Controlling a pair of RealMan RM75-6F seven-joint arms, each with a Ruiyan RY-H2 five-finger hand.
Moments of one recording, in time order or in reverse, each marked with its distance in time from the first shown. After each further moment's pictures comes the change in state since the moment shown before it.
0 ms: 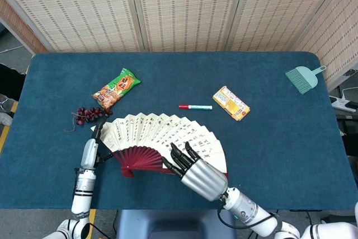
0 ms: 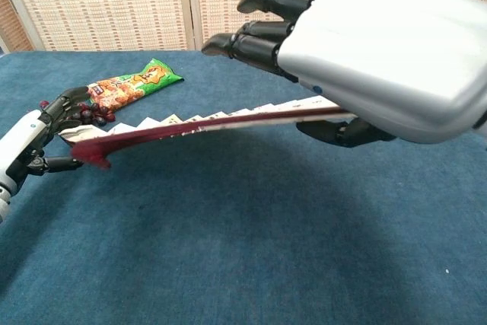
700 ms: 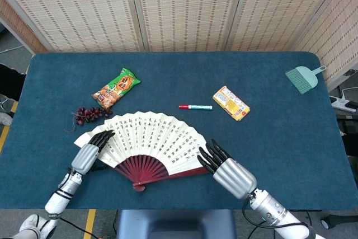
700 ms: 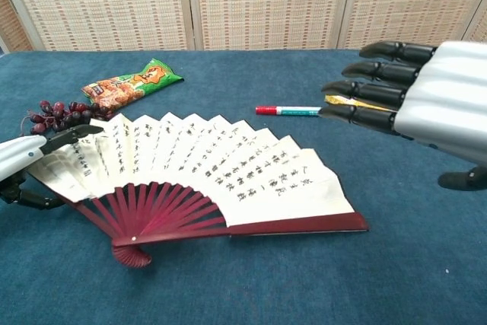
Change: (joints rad) left arm -0.019 0.219 0.234 0.055 0.208 -0.063 0.100; right arm -0.123 0.248 -0.073 -0.089 0.133 -0.114 -0.110
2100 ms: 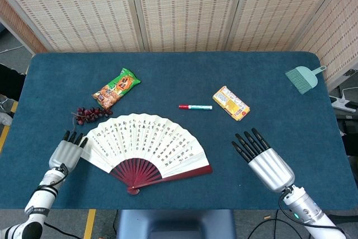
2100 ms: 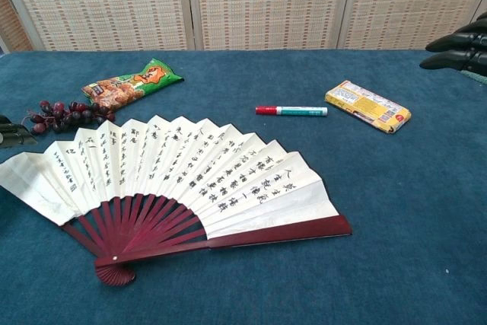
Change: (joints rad) left arm -0.167 0.617 -0.059 -1.190 -0.843 -0.276 1.815; right arm -0.162 0.138 0.049 0.116 -0.102 0.134 0.456
